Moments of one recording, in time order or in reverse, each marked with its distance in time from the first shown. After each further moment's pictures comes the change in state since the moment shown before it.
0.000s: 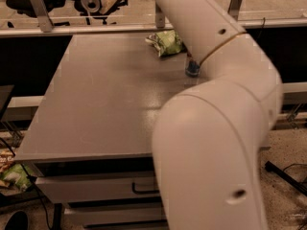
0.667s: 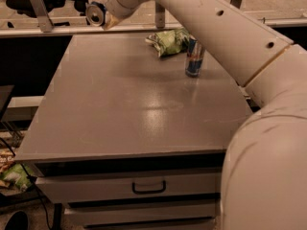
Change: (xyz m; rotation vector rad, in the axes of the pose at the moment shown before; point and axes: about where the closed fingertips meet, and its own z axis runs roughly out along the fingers) arm -0.028 0.038 -0.014 0.085 -0.001 0.283
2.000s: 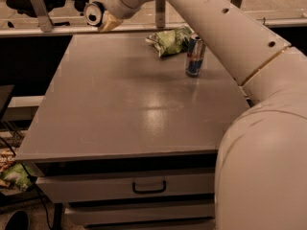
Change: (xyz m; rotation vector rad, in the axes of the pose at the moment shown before) arm -0.005 0.006 -0.002 -0.025 -0.094 0.250
